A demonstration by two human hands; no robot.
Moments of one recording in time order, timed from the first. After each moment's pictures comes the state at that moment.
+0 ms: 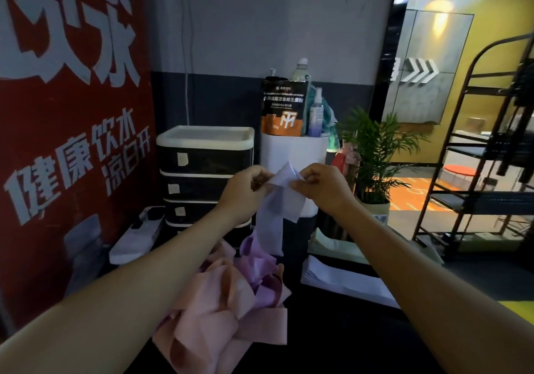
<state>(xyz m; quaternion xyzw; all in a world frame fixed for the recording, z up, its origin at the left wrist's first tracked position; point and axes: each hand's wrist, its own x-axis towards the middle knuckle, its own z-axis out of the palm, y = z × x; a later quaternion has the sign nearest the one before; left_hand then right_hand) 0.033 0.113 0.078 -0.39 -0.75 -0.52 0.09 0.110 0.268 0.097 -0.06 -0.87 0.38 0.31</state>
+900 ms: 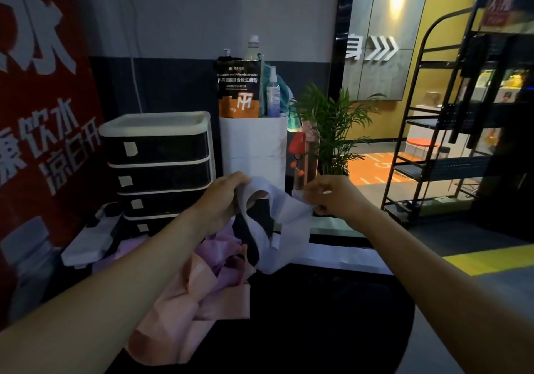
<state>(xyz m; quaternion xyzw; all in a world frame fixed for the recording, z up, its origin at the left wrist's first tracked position) 0.075 0.153 0.061 -0.24 -0.60 -0.72 -0.23 0.196 0.331 0.062 -0.15 -0.82 0.50 0.21</state>
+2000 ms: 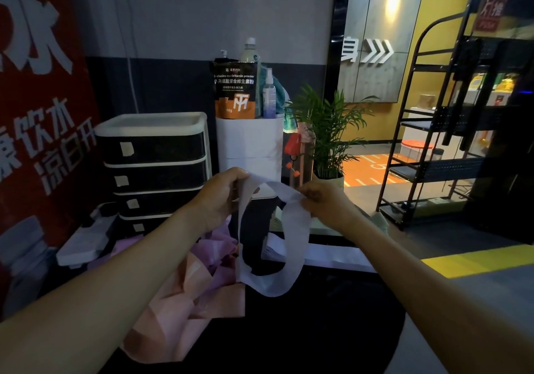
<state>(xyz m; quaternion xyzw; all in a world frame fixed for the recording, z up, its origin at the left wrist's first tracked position) 0.081 0.157 0.068 -0.24 -0.57 -0.74 -0.26 0.199 0.326 0.051 -0.11 -0.91 0.34 0.23</state>
